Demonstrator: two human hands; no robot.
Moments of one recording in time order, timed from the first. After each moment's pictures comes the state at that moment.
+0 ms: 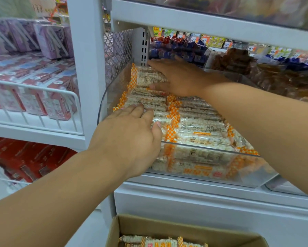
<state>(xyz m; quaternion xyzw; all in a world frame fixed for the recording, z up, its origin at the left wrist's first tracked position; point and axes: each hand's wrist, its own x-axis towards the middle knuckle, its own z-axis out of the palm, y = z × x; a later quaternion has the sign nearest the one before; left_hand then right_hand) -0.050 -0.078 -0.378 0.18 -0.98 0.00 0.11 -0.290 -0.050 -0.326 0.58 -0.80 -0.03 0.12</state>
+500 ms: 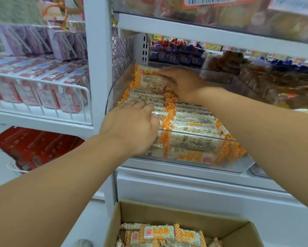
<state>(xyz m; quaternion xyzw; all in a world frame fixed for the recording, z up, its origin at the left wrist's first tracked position) -0.051 -0.079 -0.379 0.18 -0.98 -0.02 0.12 -0.266 -0.014 -0.338 0.51 -0.85 0.12 0.07</state>
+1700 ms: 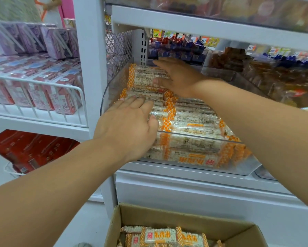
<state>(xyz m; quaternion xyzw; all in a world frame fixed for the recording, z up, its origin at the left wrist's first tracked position) -0.048 -0.080 -0.381 0.16 -0.97 -0.03 0.16 -0.262 -0.024 -0.329 0.52 -0.84 0.09 0.07</state>
